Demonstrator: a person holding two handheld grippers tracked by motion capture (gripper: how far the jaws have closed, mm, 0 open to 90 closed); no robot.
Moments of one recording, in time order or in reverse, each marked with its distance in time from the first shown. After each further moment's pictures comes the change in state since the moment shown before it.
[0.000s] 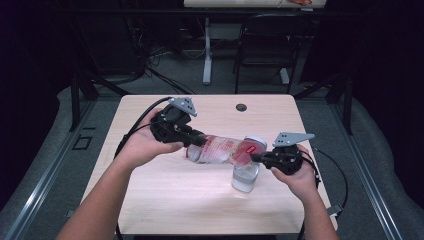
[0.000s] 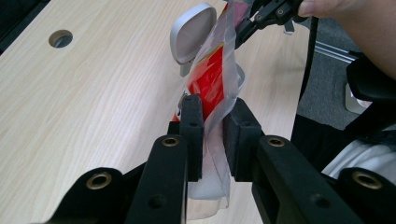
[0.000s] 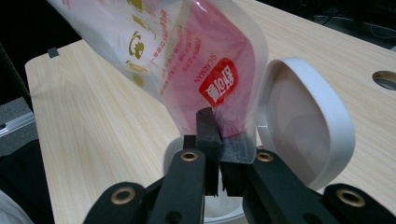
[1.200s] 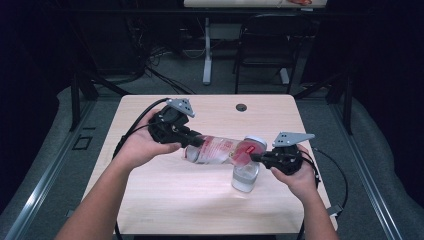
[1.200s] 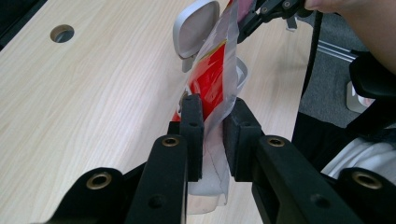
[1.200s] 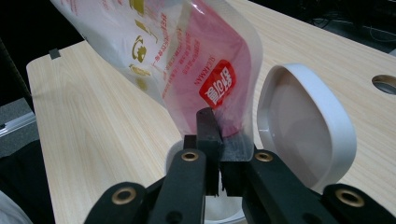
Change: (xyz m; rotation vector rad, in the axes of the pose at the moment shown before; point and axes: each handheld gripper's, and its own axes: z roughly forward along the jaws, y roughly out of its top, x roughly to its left) left arm 0.002 -0.005 -0.001 0.007 0.003 -0.004; right arm 0.002 0.002 -0.001 -0.006 0.000 -0.008
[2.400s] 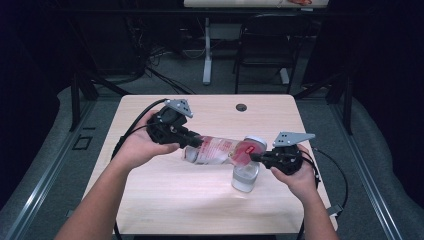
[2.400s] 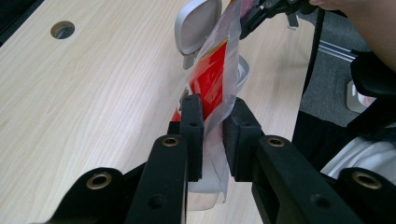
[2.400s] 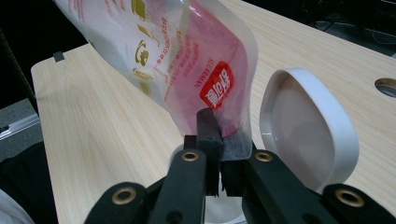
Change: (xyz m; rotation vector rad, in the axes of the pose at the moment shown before) left arm 0.002 -0.005 0.000 -0.002 0.001 -0.011; right arm 0.001 0.001 -0.001 -0.010 0.009 -0.002
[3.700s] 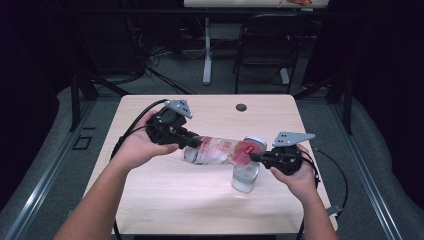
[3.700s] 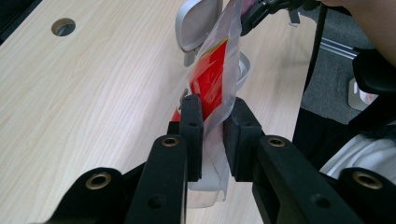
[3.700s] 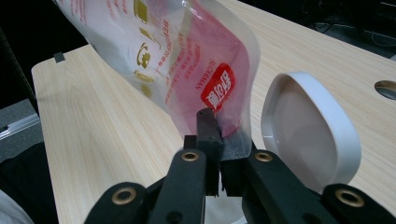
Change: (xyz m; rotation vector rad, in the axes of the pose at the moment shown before) left arm -0.001 -0.001 -0.001 0.011 0.005 0.000; right arm 0.002 0.002 0.000 -0.002 -0.002 -0.004
